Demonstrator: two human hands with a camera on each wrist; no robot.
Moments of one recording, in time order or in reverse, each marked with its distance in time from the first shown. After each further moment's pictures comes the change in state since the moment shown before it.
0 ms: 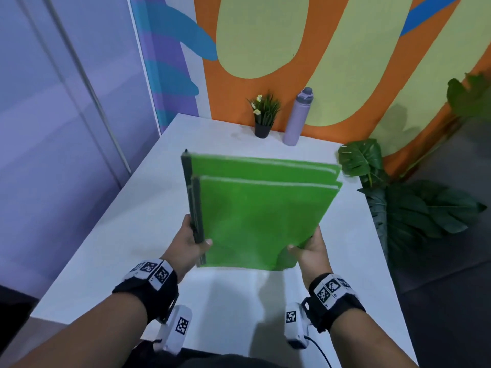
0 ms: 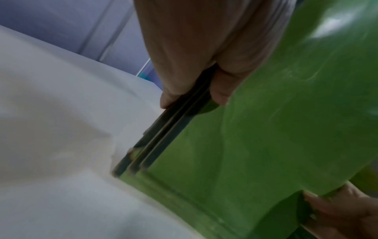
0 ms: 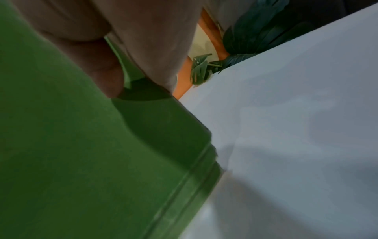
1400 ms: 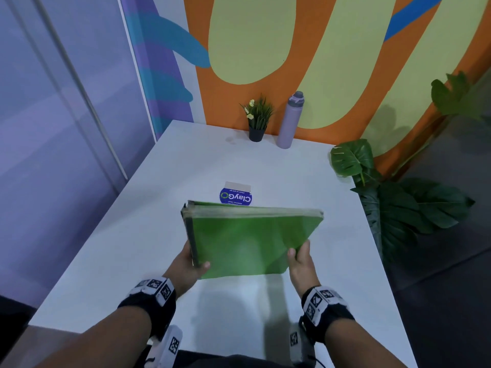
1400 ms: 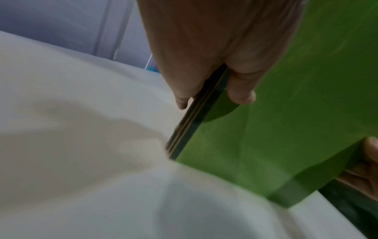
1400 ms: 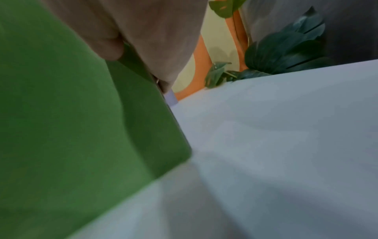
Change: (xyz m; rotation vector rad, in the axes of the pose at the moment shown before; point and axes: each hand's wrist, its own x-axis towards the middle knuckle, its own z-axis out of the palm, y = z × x) left_hand -0.004 -0.060 0.004 0.161 -0.029 -0.010; right_hand -0.021 0.019 -0.007 -0.430 -0.002 -0.077
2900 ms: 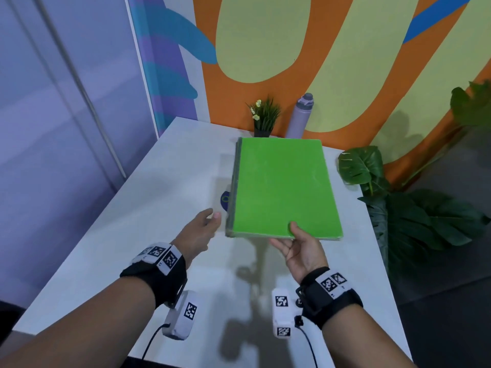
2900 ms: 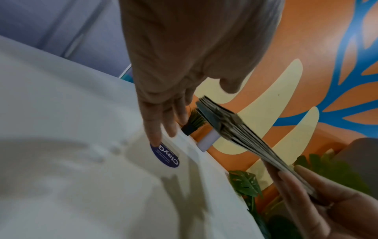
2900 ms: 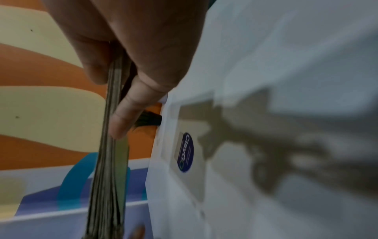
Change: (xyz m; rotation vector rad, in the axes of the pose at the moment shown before) left_hand 0.048 0.095 0.001 -0.200 -0.015 -0.183; right_hand 0.057 -0.052 0.004 1.072 -0.072 0.465
